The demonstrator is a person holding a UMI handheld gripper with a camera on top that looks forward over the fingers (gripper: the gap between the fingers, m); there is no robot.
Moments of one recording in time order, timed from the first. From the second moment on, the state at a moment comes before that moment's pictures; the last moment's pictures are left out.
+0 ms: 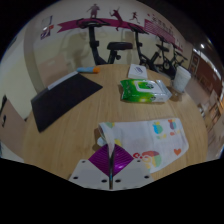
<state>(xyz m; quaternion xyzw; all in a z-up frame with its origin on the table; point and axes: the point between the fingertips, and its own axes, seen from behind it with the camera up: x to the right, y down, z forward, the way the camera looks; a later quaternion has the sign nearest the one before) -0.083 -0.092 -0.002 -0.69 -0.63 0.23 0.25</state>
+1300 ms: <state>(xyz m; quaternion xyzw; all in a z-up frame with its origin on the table) 0.080 0.110 0.182 -0.73 -0.57 0.22 0.30</state>
